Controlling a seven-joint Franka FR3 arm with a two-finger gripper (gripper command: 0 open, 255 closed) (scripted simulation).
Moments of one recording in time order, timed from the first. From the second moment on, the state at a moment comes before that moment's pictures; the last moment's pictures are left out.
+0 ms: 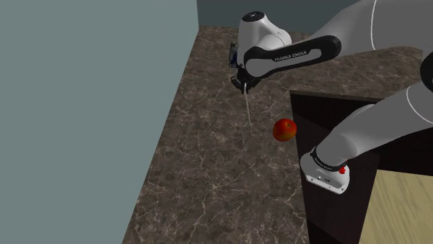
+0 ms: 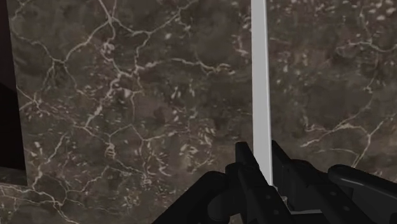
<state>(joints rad) -0.30 -0.26 0.31 -2.42 0.01 2.15 0.86</state>
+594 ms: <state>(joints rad) -0.31 -0.19 0.32 -2.48 -0.02 2.28 0.88</state>
